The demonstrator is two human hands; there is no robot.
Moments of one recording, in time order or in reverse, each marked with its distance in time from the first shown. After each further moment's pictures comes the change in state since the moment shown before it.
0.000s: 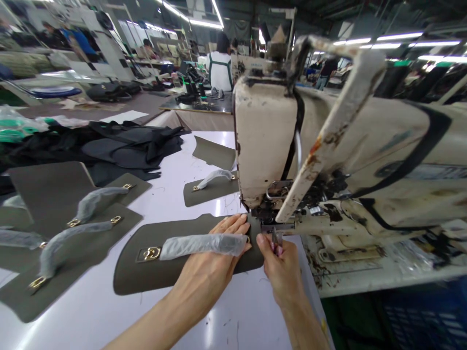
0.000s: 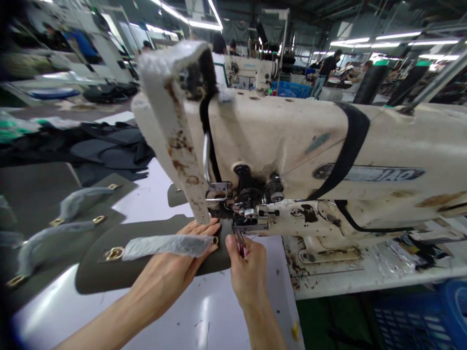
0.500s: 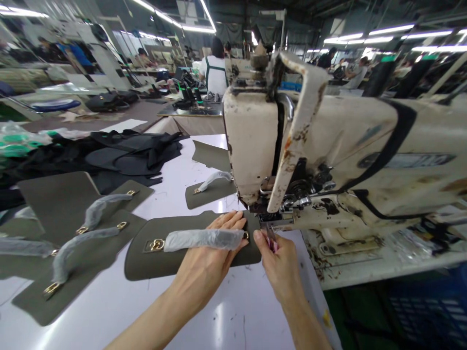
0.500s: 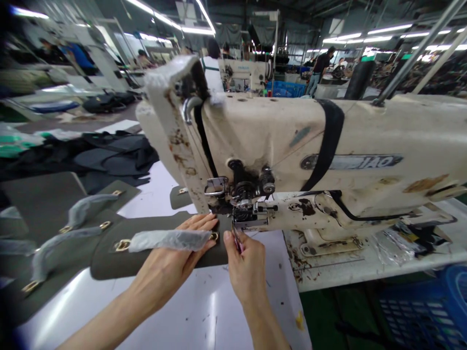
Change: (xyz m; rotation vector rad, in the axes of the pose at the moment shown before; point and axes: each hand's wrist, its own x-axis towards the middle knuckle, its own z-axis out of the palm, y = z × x) left_hand 0.001 -0.006 -0.011 0.178 0.028 0.161; right_hand -0.007 -0.017 0.000 -0.104 -0.027 -0.015
